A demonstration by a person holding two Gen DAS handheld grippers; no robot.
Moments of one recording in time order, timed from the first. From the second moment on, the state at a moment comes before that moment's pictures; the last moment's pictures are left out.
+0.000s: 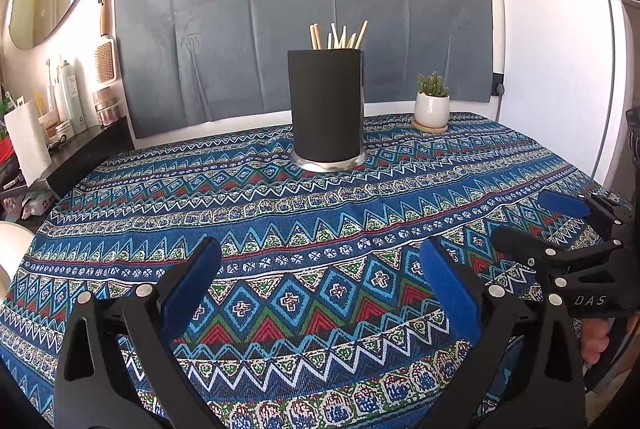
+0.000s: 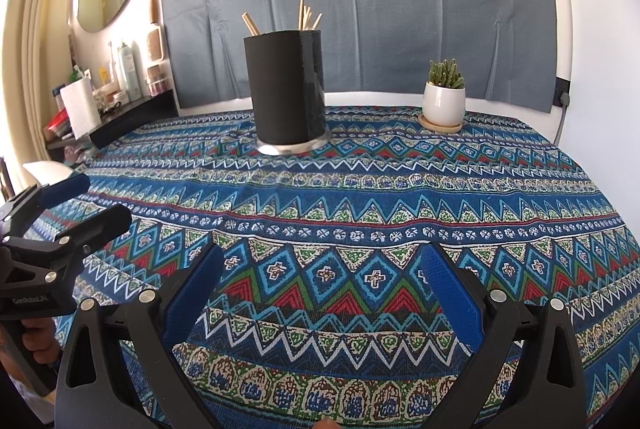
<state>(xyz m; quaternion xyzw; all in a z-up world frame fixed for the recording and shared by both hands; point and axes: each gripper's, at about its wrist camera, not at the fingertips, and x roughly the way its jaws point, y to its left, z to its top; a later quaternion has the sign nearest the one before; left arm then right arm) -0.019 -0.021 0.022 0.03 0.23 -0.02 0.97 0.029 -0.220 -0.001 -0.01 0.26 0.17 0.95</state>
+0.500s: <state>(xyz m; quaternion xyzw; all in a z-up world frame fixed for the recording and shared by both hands) -0.017 -0.023 0.022 0.03 0.24 -0.02 0.97 0.028 -0.219 -0.001 -0.01 0.26 0.17 0.95</state>
